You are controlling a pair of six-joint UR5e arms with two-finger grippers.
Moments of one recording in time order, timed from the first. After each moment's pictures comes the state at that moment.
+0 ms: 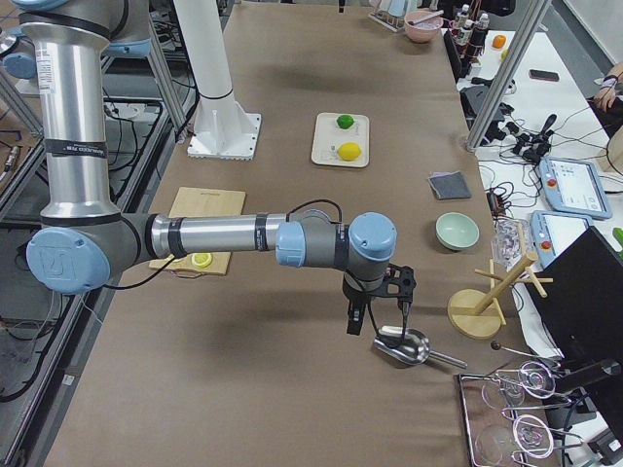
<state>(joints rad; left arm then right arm) -1.38 -1.37 -1.81 -1.71 -2.25 -0.31 1.59 -1.57 1.65 -1.65 2.33 0.12</state>
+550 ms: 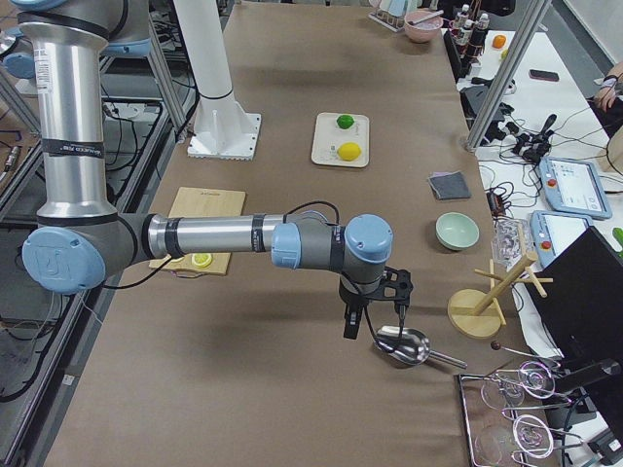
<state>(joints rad) -1.46 -1.25 -1.81 -1.79 -2.26 -0.23 1.59 -1.58 1.66 -1.65 2.31 0.12</state>
